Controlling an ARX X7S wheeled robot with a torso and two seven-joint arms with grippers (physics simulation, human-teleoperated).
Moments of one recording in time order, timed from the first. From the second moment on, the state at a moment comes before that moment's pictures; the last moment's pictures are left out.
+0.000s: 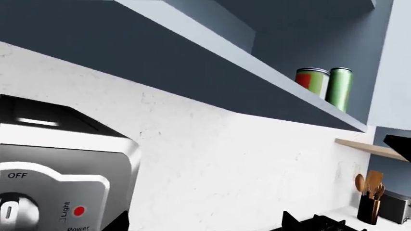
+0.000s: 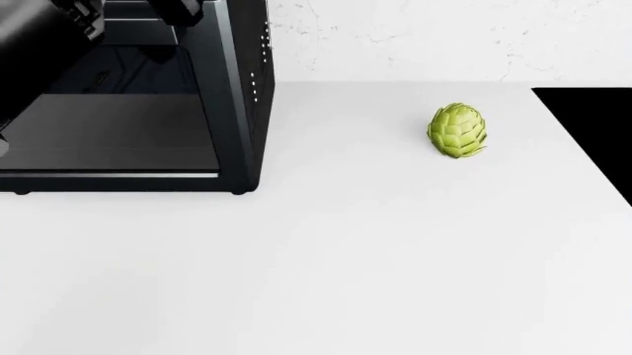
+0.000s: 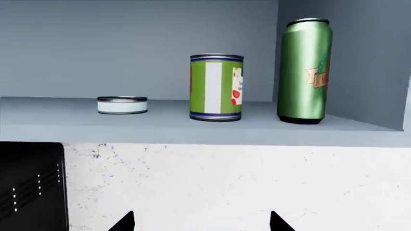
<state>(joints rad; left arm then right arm) -1.27 -0.68 0.20 0.47 -1.82 -0.68 -0.60 2.07 0.81 -0.30 0.00 2.24 1.38 1.43</state>
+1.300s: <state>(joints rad) -1.19 -0.69 0.19 0.53 -1.82 -0.64 -0.63 1.40 1.01 0.00 -0.38 2.19 1.21 1.26</state>
